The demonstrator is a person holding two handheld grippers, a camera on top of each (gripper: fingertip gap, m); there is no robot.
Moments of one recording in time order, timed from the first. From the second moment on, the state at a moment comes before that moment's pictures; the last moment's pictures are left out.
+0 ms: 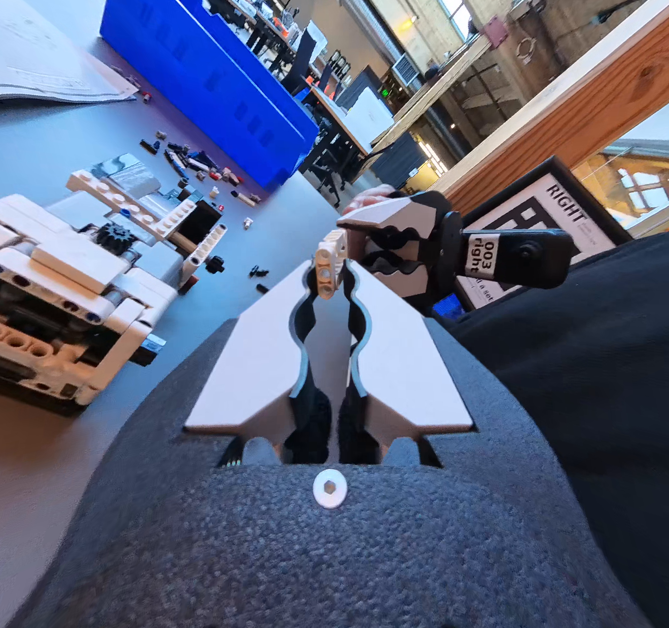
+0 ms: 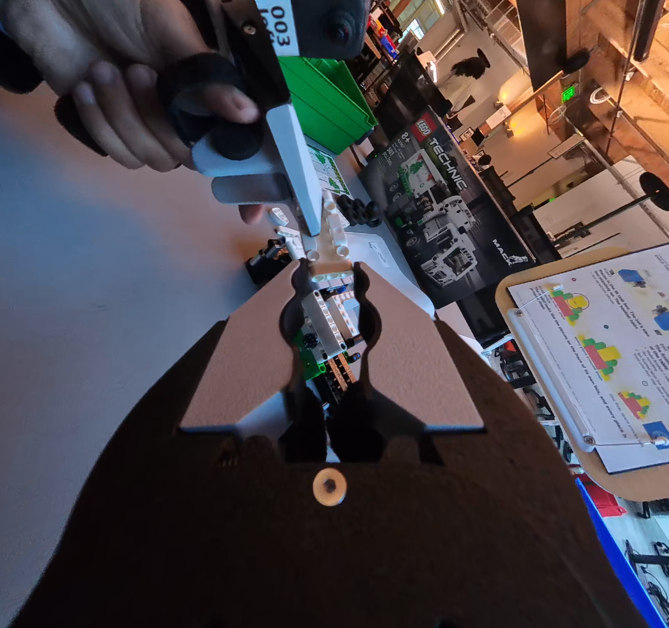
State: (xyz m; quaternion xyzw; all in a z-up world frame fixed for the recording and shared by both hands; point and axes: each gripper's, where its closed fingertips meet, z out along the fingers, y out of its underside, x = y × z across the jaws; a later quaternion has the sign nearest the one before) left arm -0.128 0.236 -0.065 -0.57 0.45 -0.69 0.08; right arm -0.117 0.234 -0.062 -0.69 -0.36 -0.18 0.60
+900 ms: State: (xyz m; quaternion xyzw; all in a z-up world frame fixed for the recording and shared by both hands) left arm -0.136 0.209 -0.036 -0.44 0.50 -0.73 0.15; right arm -0.137 0.214 -0.042 -0.69 -0.11 0.34 0.63
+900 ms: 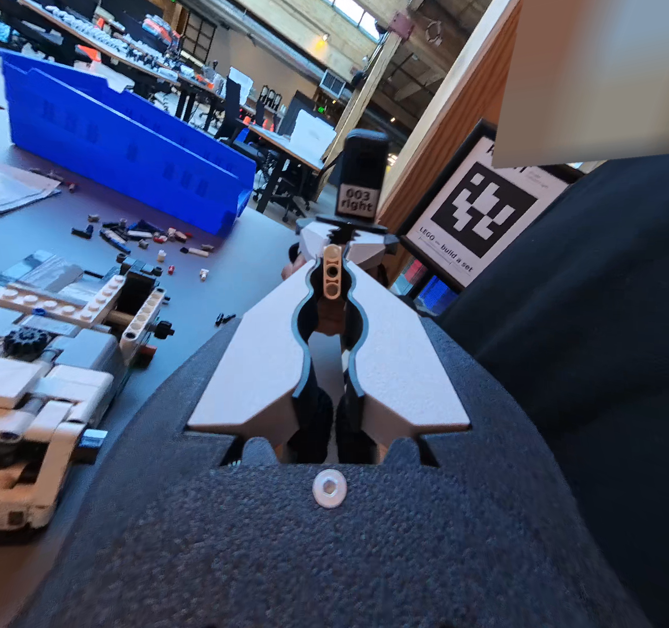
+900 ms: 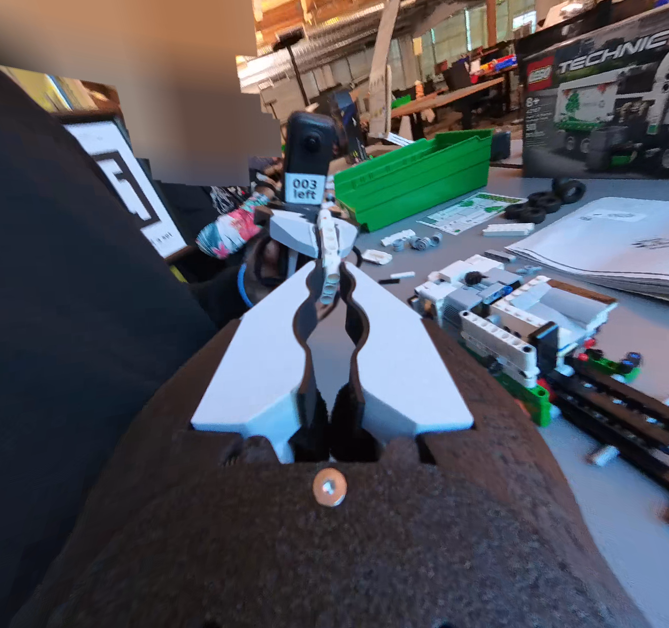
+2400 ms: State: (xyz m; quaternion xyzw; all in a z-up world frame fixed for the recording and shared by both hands) left arm -0.135 0.203 -0.091 -0.39 0.67 -0.60 0.23; right arm -0.053 0.169 -0.189 -0.91 0.09 -0.08 0.40
